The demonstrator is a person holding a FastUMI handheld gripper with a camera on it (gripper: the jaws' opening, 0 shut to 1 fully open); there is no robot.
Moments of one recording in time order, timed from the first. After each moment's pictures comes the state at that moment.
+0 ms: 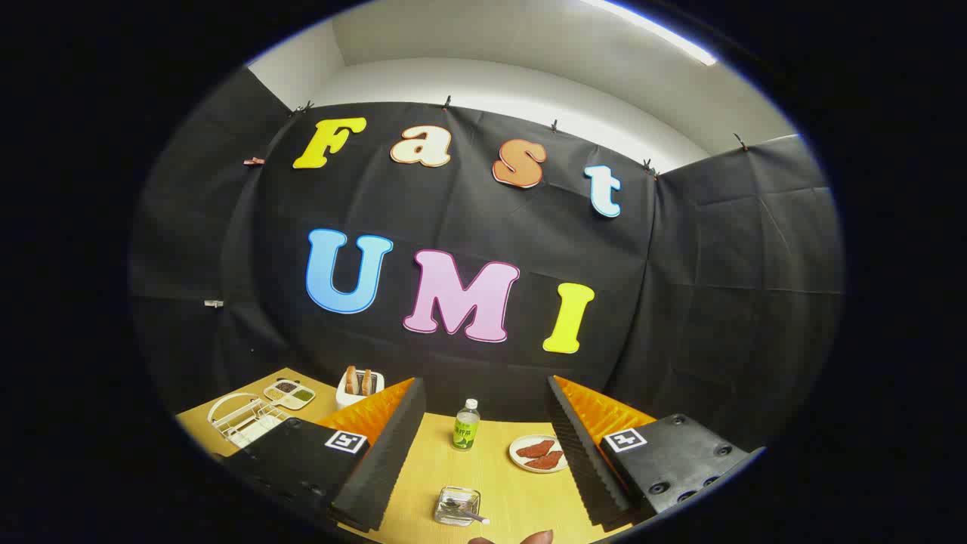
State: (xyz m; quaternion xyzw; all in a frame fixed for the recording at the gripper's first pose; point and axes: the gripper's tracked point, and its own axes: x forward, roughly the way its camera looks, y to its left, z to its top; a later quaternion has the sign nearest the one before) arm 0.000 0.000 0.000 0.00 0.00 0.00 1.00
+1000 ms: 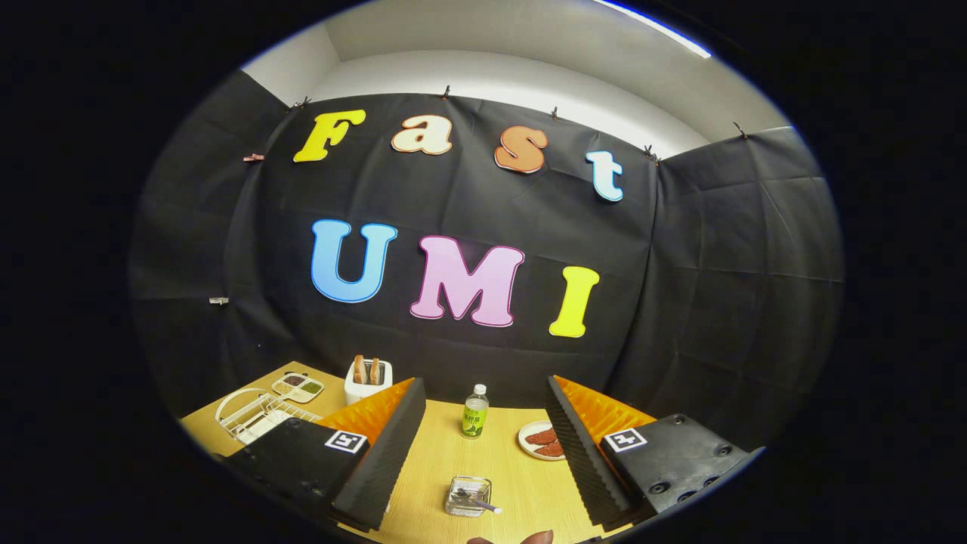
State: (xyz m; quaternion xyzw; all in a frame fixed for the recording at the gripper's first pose) arm -0.003 0.008 -0.016 0.01 0.03 0.00 1.00
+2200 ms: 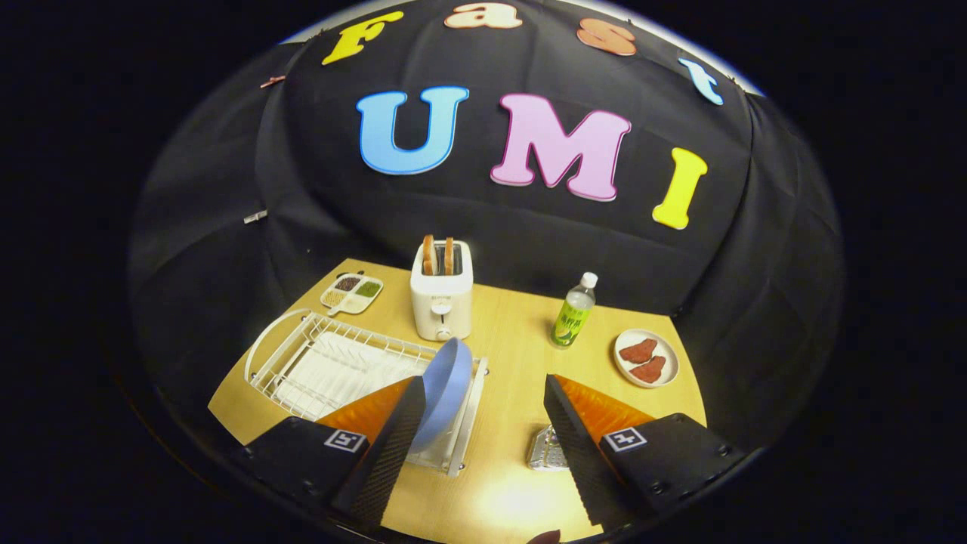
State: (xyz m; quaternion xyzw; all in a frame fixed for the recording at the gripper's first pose) arm 0.056 0.168 -0.179 0.01 0.32 0.13 0.94
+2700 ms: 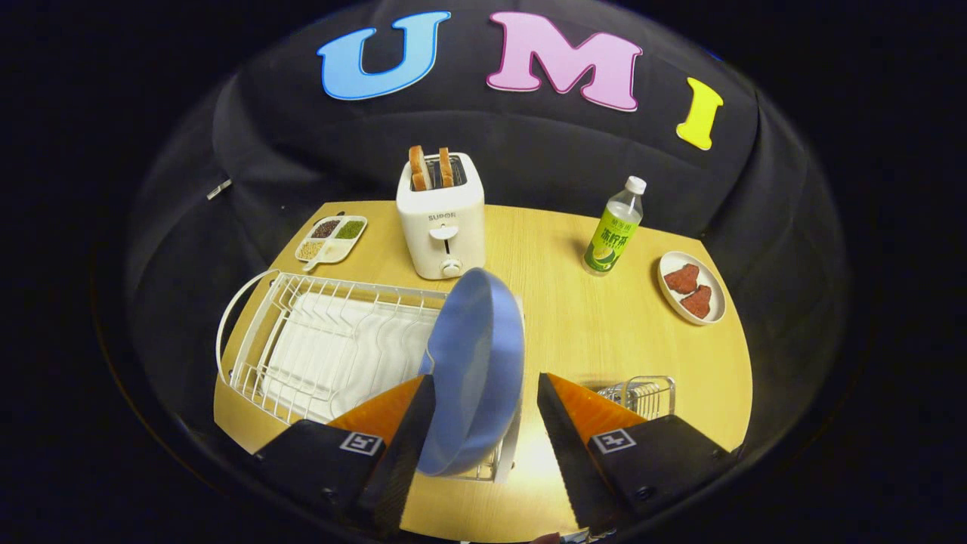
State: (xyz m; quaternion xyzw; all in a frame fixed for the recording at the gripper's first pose) arm 0.075 0.221 -0.279 0.04 0.45 0.10 0.89
